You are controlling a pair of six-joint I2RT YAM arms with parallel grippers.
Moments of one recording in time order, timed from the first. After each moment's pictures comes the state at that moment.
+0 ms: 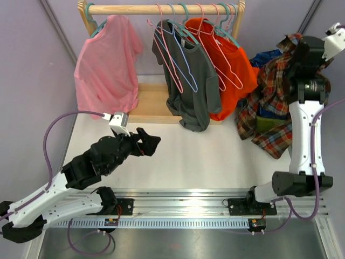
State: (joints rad) left arm -1.02 0.68 0.92 -0.52 -0.44 -0.63; right arm -0.06 1.43 1.86 -0.60 0.67 0.42
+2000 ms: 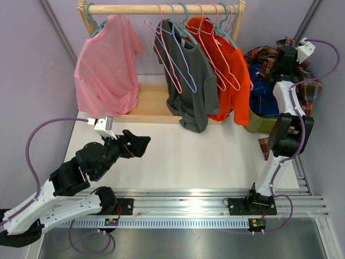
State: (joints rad) left arm -1.02 0.55 0.91 -0.58 -0.50 -0.65; right arm -0.19 1.97 1.75 0.07 0.54 0.38
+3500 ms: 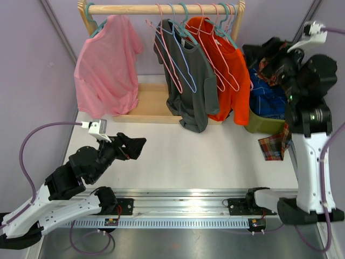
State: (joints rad) left arm -1.02 0.47 0.88 -0.59 -0.50 -0.63; right arm 0.05 1.26 1.83 -0.40 -0.14 0.36
